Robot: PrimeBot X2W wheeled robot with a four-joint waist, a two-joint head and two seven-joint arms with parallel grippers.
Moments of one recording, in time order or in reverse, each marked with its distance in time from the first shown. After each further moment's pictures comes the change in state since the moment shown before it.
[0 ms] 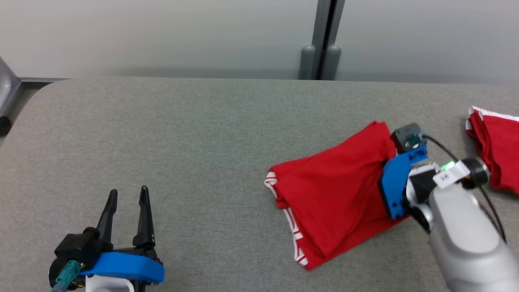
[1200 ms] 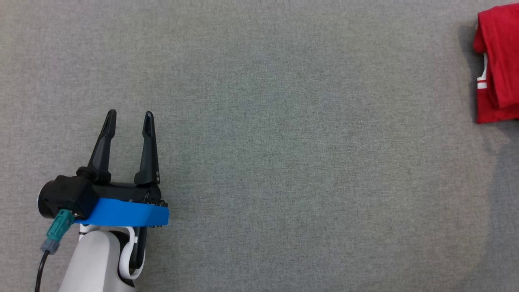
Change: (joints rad) left arm -0.200 0.011 -0.038 -0.138 0.069 -0.021 -0.002; right arm -0.375 -0.577 -0.118 0.022 -0.111 0.001 -0.031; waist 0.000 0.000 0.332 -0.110
